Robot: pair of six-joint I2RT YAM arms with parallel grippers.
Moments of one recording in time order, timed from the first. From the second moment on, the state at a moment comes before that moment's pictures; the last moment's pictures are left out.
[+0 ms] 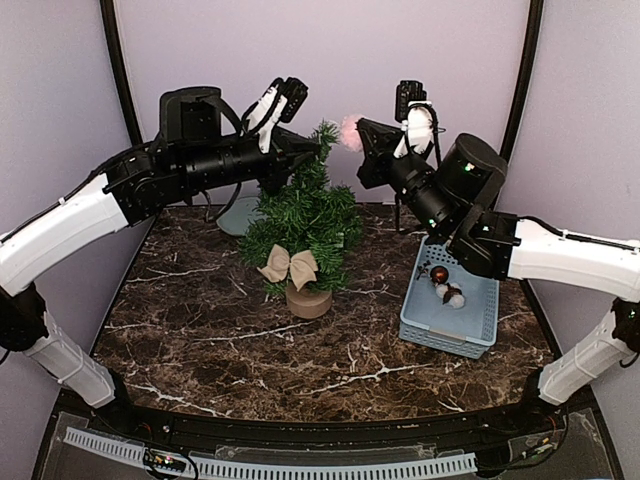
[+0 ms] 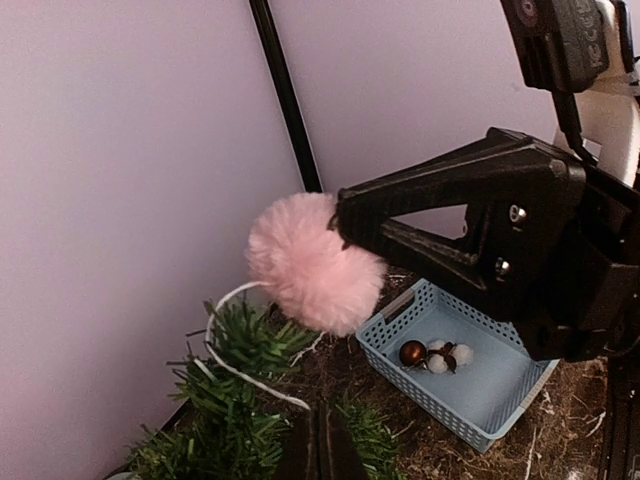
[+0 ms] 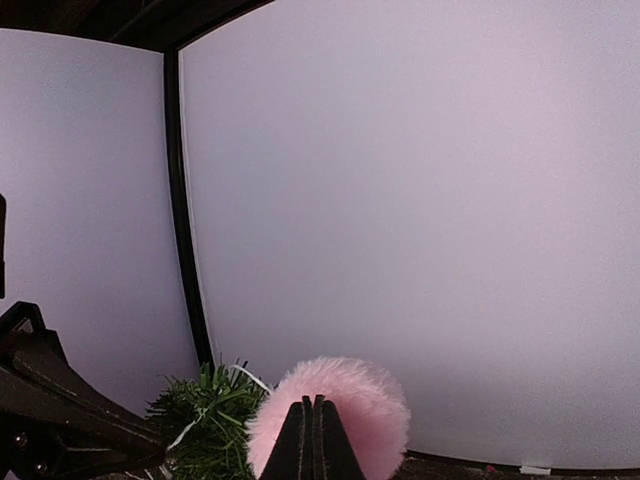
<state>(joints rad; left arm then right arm) -0.90 1.48 1.62 -0.25 0.03 0.24 1.03 1.41 1.23 0.53 0.45 -0.08</state>
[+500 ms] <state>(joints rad) -0.93 1.56 1.76 -0.35 0.12 0.26 1.03 1.41 1.23 0.52 0.44 -0.08</state>
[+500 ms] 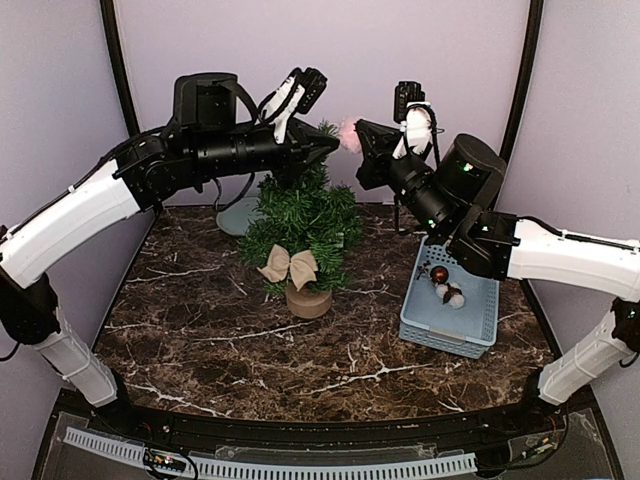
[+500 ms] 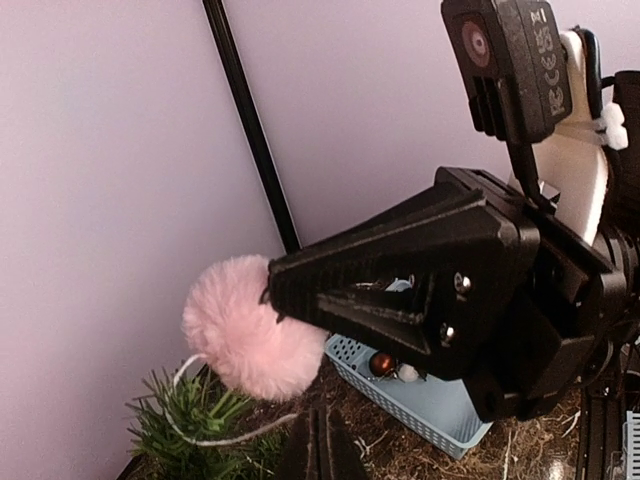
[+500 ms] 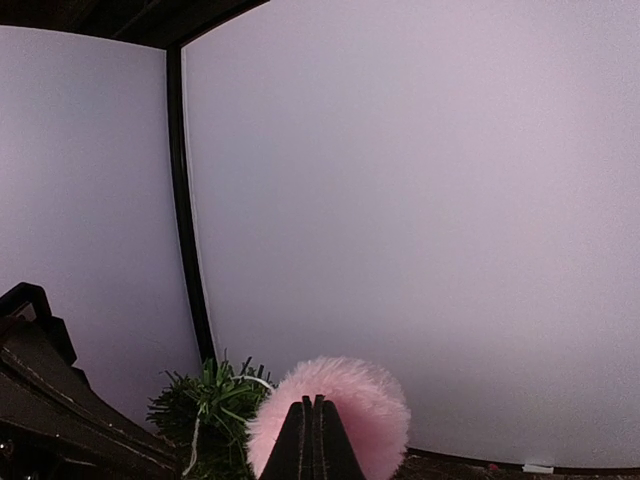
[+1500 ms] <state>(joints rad) -0.92 1.67 1.96 -0.33 -0.01 0.16 1.03 1.41 1.22 0.52 0.43 -0.07</state>
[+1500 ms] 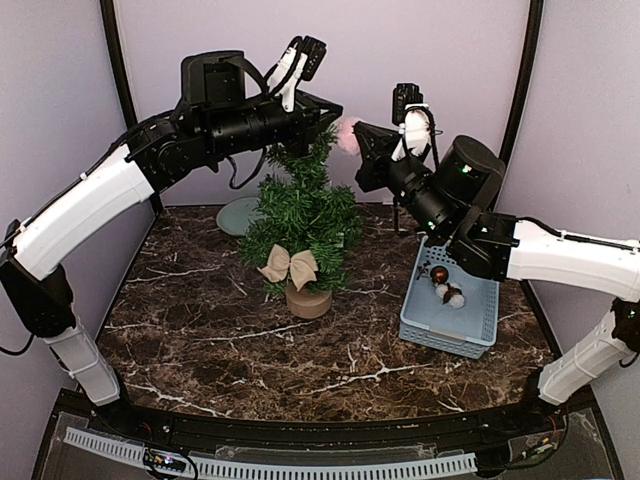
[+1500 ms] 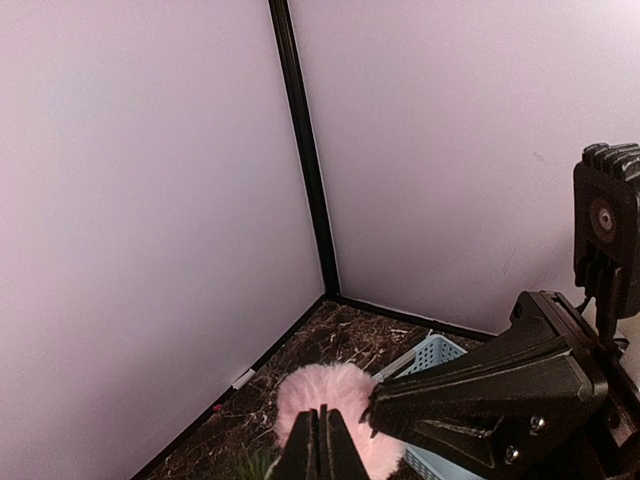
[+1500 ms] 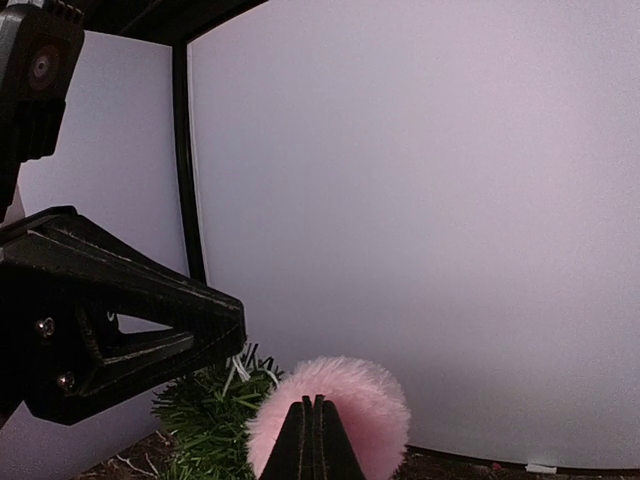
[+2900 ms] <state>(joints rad) -0.86 1.54 1.69 -0.23 -0.02 -0.04 1.03 1.41 1.19 0.52 0.42 -0.06</state>
